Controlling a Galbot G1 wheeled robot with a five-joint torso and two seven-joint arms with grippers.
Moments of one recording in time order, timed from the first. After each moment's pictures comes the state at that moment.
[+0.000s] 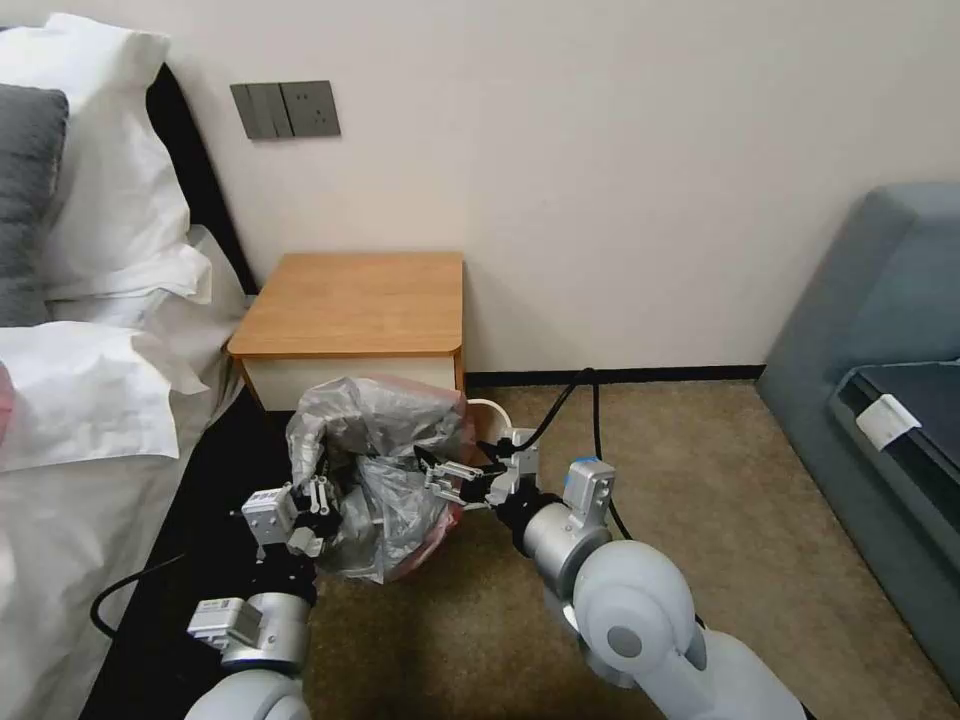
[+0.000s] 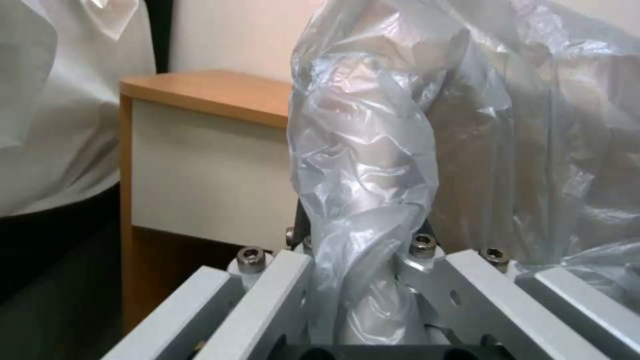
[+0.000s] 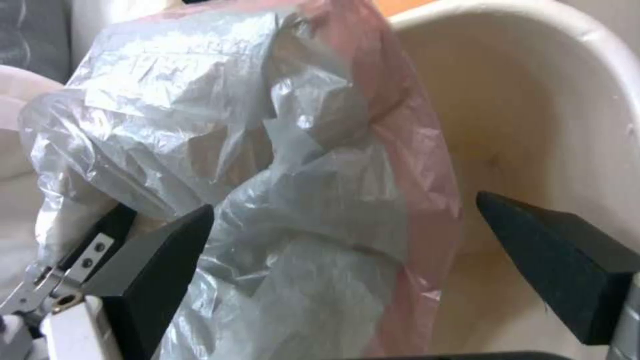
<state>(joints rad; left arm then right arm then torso) 1.72 -1.34 -0.49 -2.22 -0.36 -0.13 -0.17 -1.10 1.19 -0.12 2.20 0.89 -0.46 0.45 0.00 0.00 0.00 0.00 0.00</state>
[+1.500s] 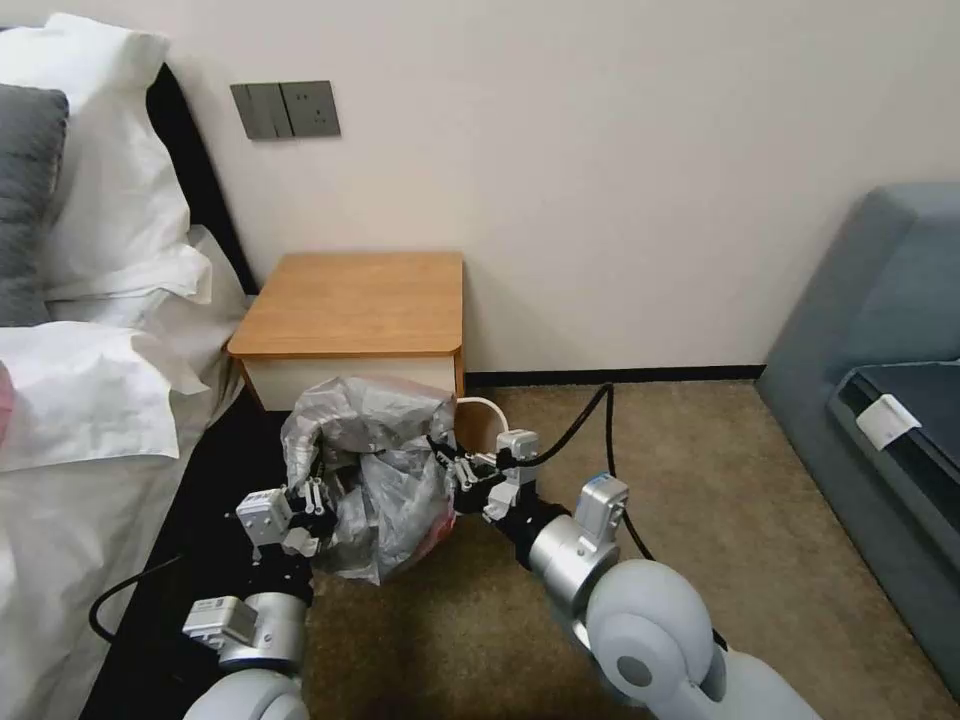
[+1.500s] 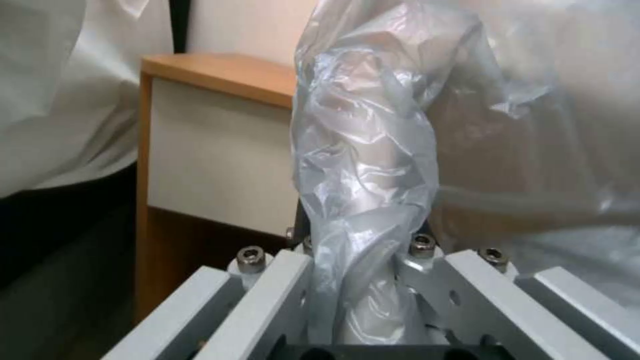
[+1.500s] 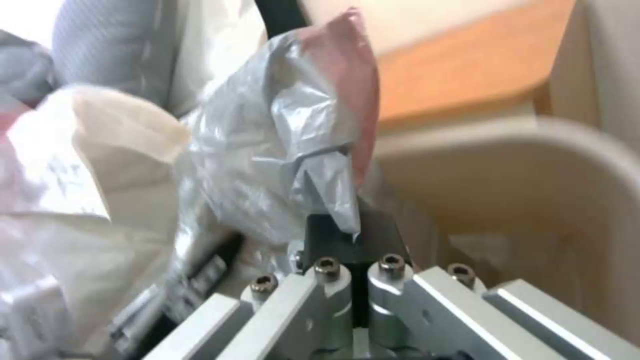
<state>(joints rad) 1.71 -1.35 -0.50 -2.21 -0.39 -0.11 -0.19 -1.15 1.14 -0.10 2.28 0.76 -0.37 0.26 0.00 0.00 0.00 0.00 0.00</state>
